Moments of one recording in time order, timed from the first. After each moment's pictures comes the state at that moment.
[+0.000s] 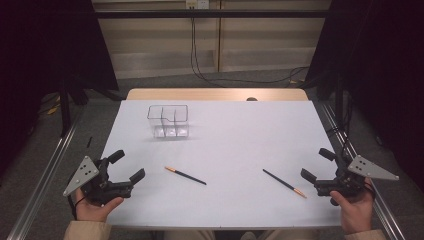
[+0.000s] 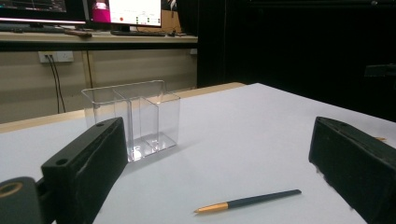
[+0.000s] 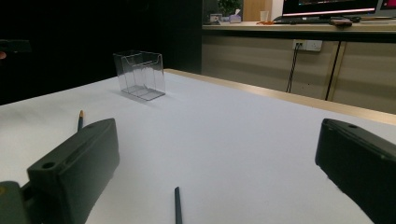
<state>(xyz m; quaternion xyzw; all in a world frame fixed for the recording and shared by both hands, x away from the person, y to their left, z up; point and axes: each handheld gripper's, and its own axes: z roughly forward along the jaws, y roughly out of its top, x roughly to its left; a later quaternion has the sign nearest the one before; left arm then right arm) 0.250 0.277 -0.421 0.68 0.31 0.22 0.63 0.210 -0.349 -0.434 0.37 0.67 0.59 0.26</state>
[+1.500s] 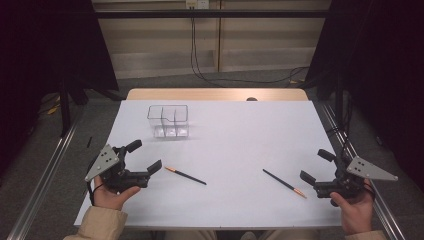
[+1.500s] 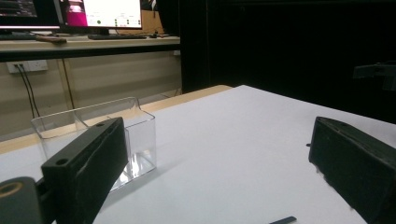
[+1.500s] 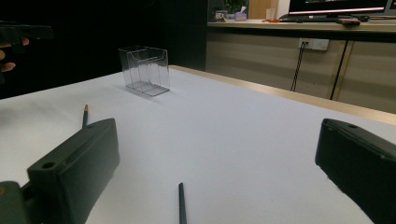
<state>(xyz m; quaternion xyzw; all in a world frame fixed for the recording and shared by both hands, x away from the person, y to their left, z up) 0.274 0.238 -0.411 0.70 0.27 0.21 0.63 0.208 -0.348 -0.434 0.35 0.68 0.59 0.26</state>
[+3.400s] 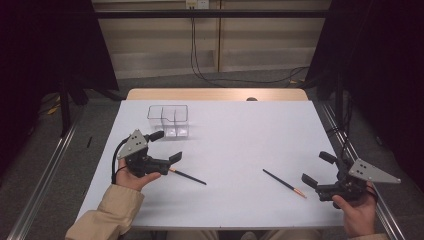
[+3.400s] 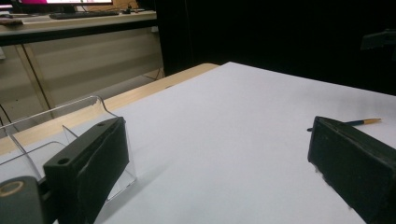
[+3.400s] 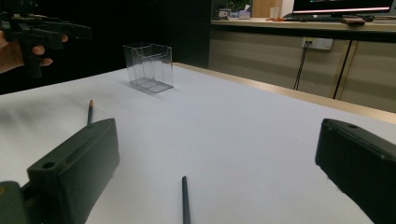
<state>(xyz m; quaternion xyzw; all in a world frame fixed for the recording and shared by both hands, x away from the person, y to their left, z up) 0.317 0.193 -0.411 0.75 0.23 0.18 0.59 0.202 -0.351 -0.435 0.35 0.68 0.59 0.26</state>
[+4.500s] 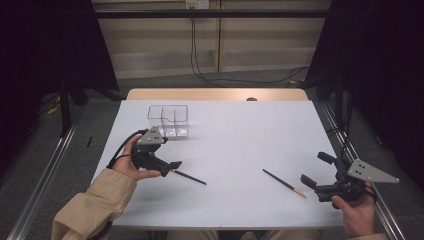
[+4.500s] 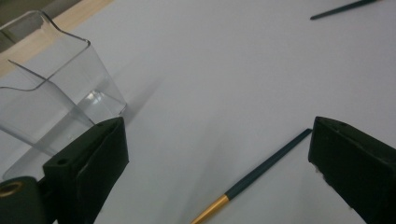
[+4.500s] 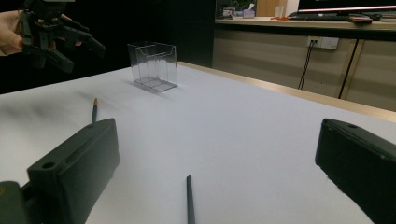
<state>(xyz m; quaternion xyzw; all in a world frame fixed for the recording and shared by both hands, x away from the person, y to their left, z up) 0.340 0.179 -0.404 0.89 0.19 0.11 0.40 0.202 -0.349 -0.435 0.34 0.69 0.59 0.25</state>
